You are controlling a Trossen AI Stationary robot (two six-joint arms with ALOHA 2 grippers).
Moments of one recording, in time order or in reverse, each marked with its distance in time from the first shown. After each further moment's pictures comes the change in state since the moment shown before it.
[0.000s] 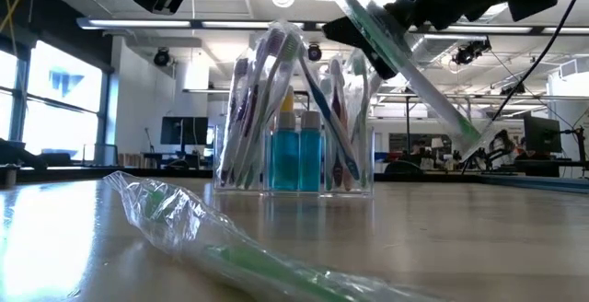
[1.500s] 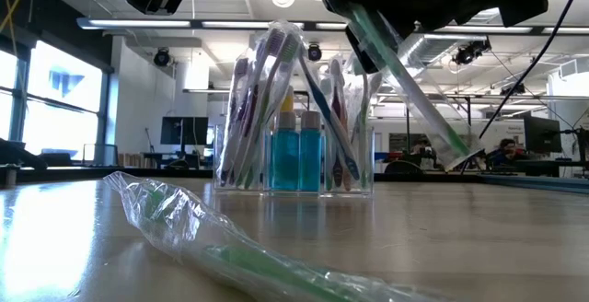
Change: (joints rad) left arm -0.002 -0.001 0.000 -0.011 0.051 0.048; right arm -0.006 0.038 0.010 0.056 -0.055 -0.138
